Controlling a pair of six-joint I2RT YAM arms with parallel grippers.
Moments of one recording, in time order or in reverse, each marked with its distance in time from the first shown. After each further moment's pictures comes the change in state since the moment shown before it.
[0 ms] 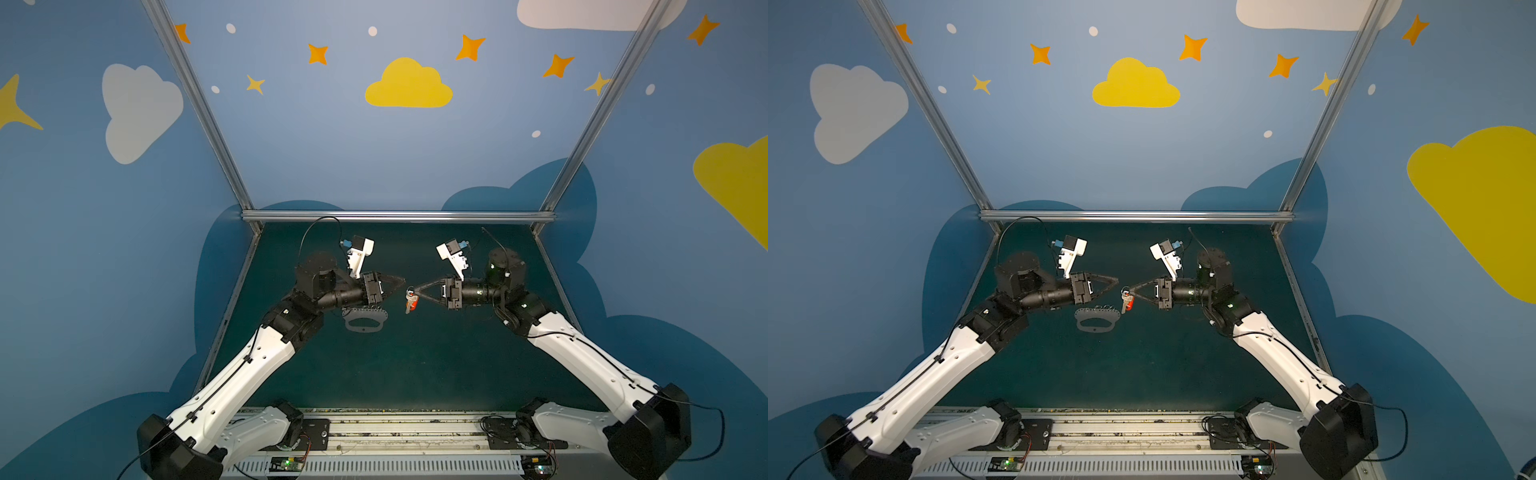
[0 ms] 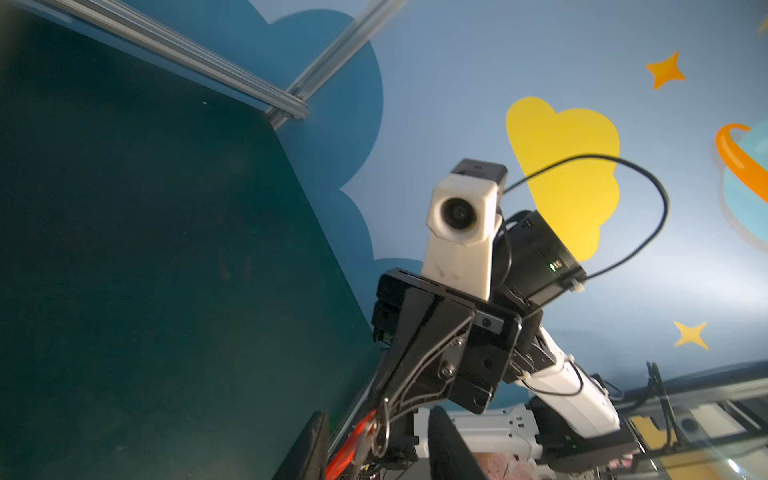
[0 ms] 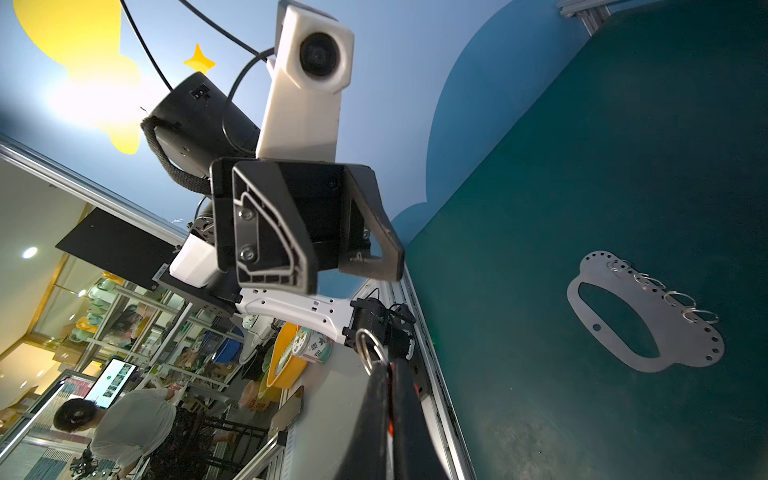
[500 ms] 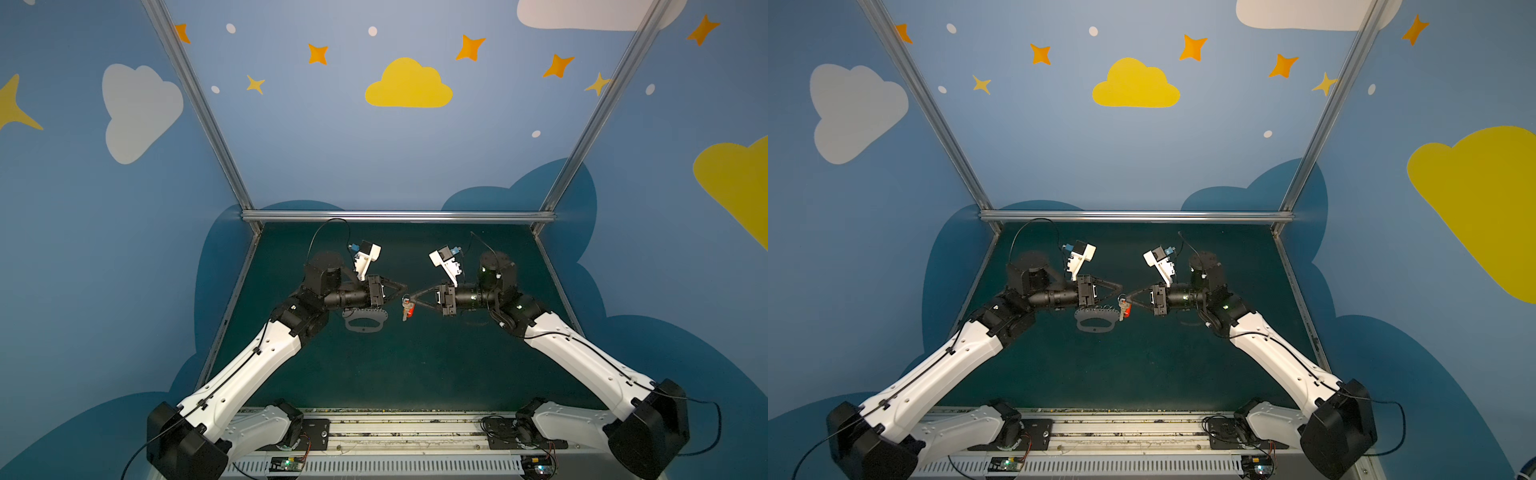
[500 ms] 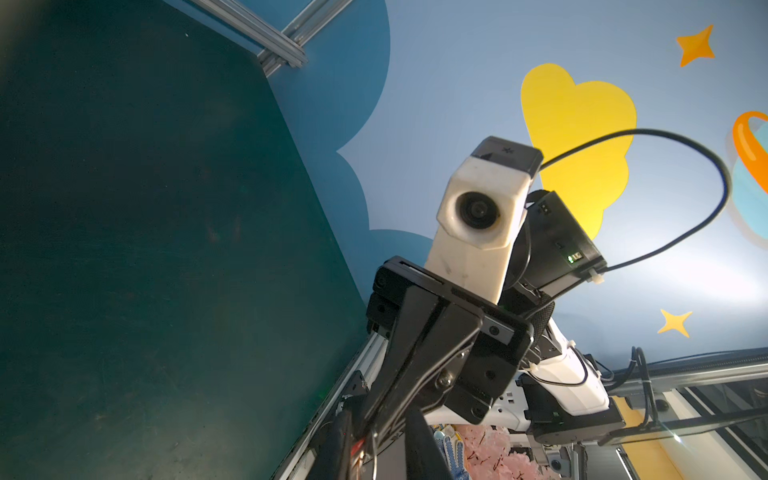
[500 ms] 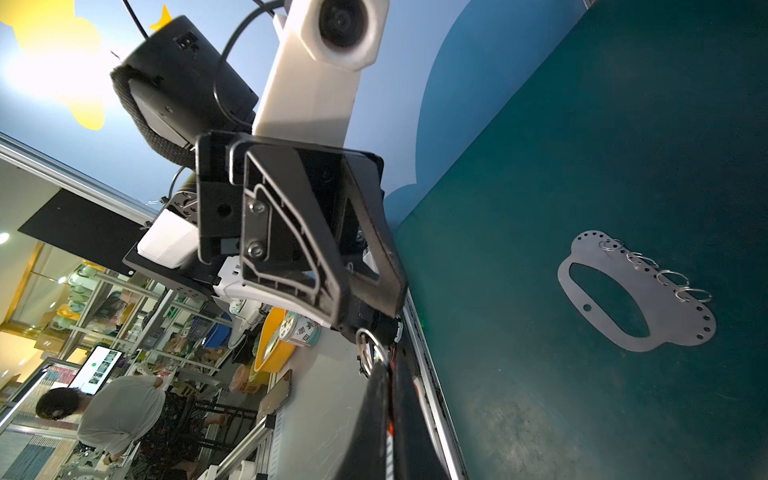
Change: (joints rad) left arm -0.024 0.073 0.011 -0.002 0.122 -0.018; right arm 0.040 0.014 -0.001 -0.071 0.029 -0.078
